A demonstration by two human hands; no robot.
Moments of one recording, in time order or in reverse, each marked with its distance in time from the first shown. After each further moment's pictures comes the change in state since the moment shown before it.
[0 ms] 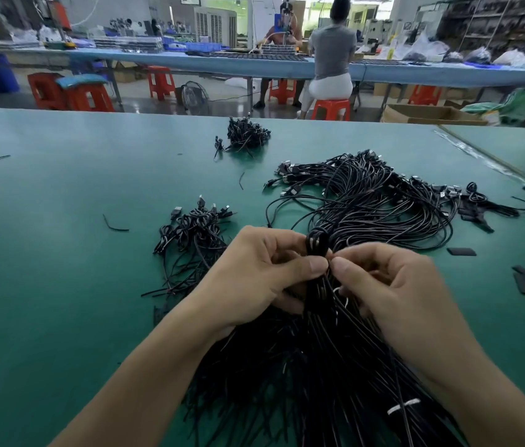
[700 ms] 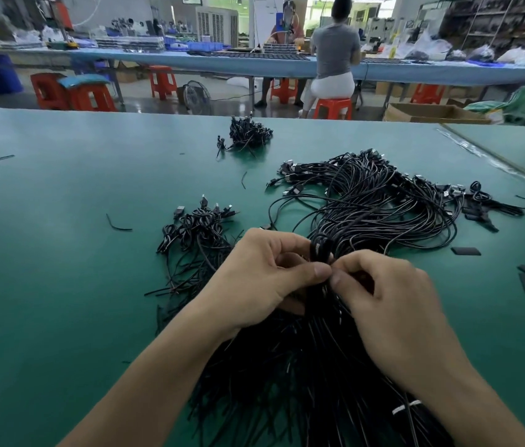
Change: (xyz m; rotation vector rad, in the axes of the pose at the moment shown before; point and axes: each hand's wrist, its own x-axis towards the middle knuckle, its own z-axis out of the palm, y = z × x) left_hand 0.000 -0.004 0.001 0.052 0.024 -0.033; right_hand -0.006 -0.001 0.011 -0.505 0.061 -0.133
